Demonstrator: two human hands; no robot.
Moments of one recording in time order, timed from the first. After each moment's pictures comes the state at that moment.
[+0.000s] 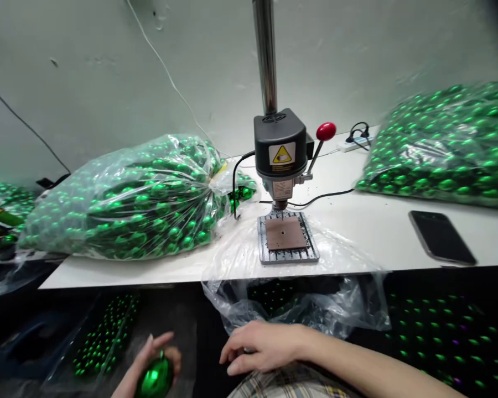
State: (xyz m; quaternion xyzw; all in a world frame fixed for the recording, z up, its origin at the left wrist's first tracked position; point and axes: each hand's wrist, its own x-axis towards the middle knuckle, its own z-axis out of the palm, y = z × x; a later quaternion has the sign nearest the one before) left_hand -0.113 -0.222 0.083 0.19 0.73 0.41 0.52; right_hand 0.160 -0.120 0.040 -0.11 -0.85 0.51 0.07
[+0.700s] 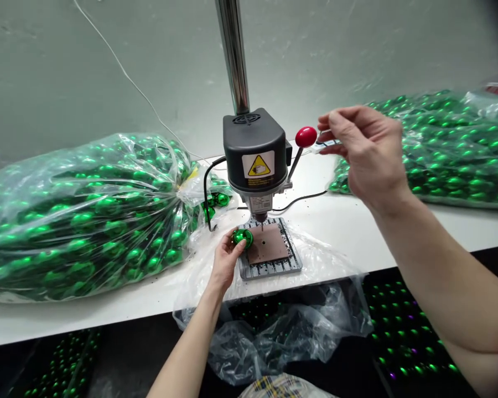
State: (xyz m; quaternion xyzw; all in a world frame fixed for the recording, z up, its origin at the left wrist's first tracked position) left_hand 0.073 0.031 0.028 0.41 0.44 0.55 0.58; right_hand 0.343 0.042 0.224 -0.43 -0.55 0.20 0.68
